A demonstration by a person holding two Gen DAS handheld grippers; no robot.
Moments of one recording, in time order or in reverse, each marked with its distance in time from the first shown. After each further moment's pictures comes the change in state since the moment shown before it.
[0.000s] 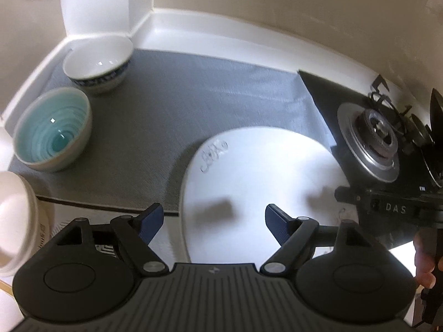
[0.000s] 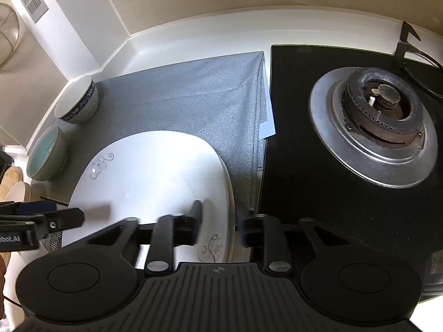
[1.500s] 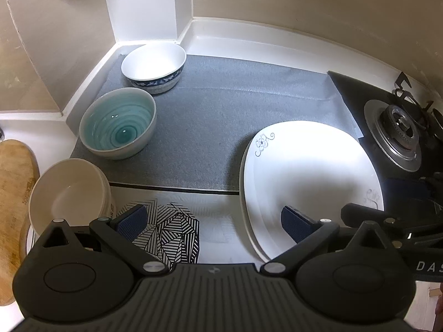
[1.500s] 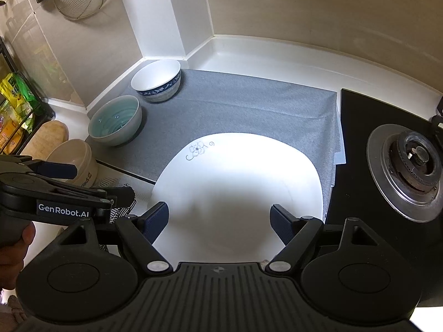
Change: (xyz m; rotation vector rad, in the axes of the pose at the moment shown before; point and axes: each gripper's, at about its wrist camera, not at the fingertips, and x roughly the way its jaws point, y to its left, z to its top) left arm -0.052 0.027 -0.017 0.014 0.009 0.155; right arm -0.046 0.100 -0.026 -0.311 -0.064 0.049
